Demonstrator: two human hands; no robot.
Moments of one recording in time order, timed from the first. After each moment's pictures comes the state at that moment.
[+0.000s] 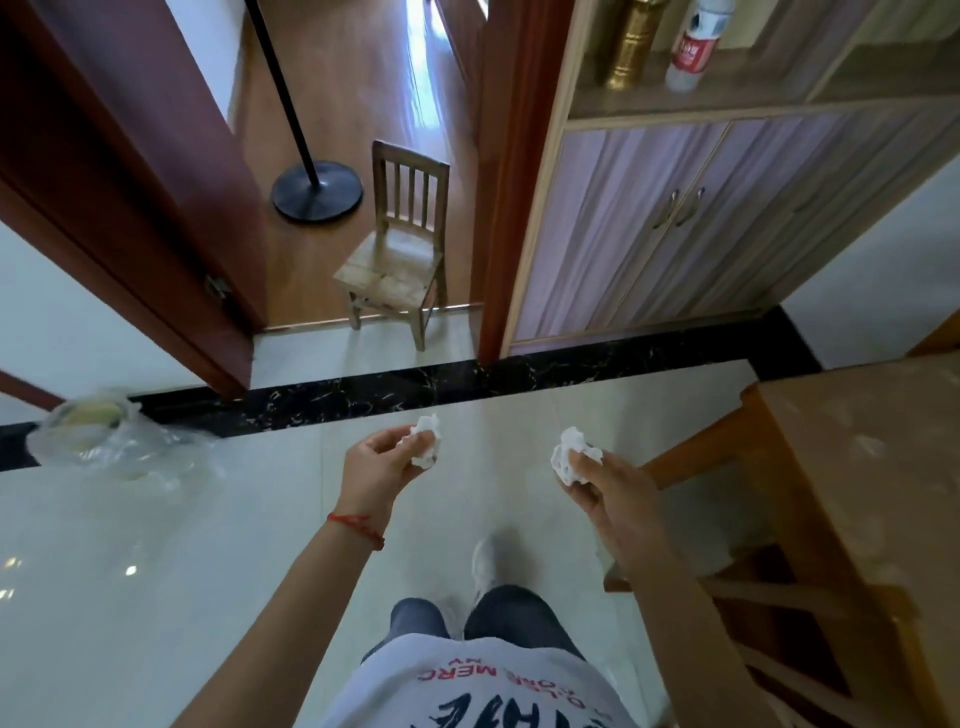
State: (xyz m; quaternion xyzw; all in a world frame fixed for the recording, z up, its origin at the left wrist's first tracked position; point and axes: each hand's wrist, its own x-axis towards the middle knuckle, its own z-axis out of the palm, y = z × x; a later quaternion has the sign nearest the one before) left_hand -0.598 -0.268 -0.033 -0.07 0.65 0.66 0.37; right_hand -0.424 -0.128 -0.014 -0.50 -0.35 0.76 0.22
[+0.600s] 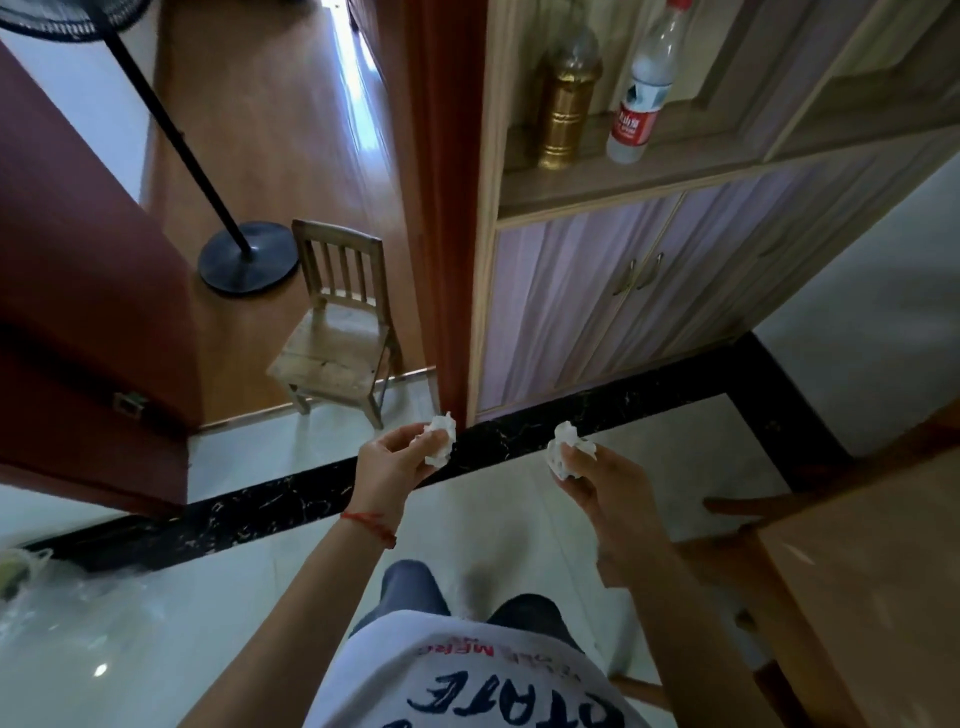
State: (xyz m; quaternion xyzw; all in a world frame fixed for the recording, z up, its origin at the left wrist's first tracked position) left_hand -0.723 -0.016 -0.020 -0.01 0.66 0.63 0.41; right_hand -0.548 0.093 -0.013 -0.52 -0.37 0.73 0.25
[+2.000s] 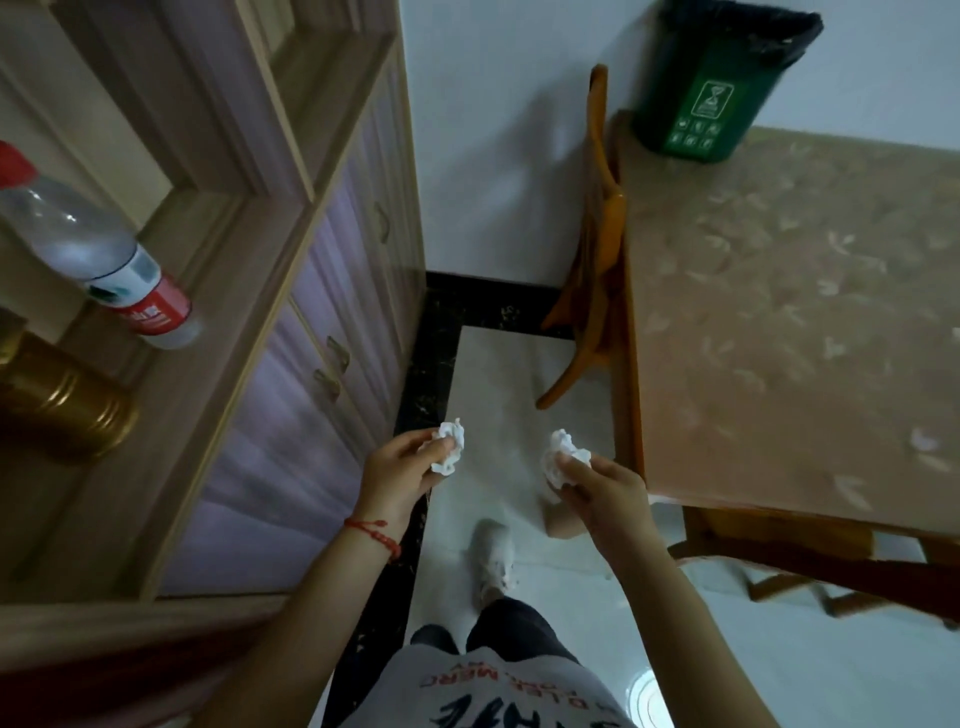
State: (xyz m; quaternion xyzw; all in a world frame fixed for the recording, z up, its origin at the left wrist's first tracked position) left_hand -0.684 0.338 -0.012 0.36 0.54 0.30 0.70; right_hand -0.522 0.236 -0.008 -0.66 -0.04 0.48 0.57
